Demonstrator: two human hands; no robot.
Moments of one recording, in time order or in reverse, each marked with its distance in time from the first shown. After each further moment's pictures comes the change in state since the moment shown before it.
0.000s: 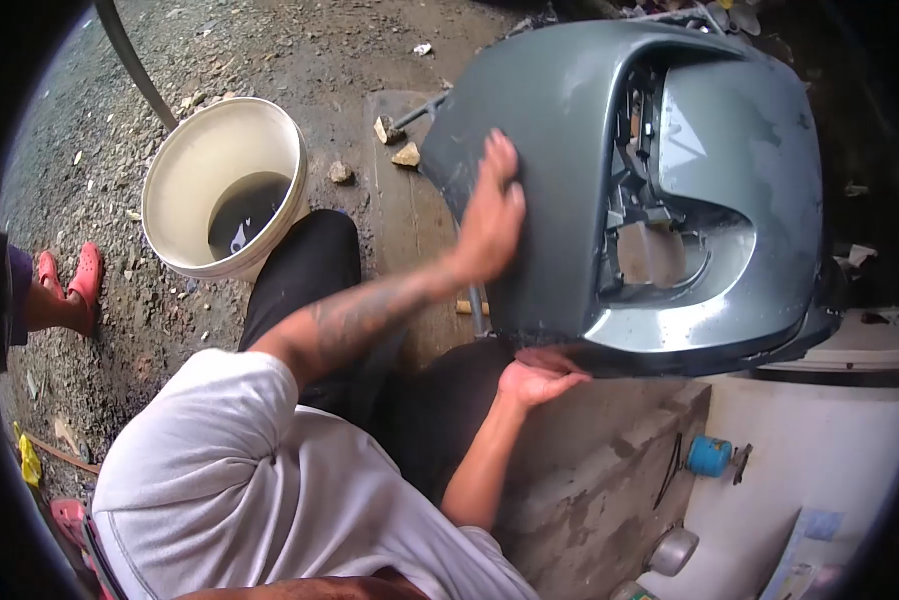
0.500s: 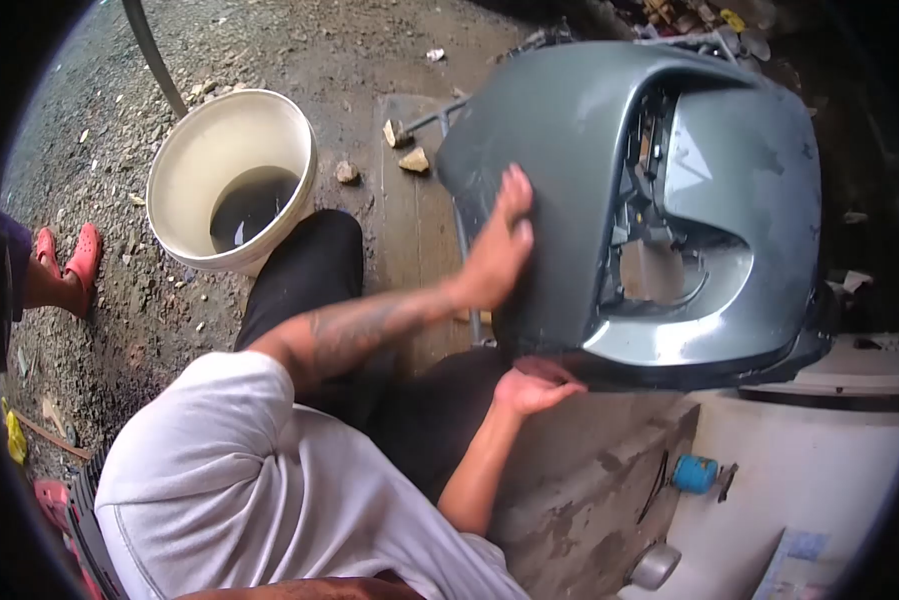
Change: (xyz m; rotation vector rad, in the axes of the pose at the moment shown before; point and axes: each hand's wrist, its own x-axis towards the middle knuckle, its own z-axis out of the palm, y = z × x) left_hand -0.022 0.009 0.002 -0.236 -0.049 -0.066; right_hand 0.005 0.005 -0.014 0.069 -0.085 0.106
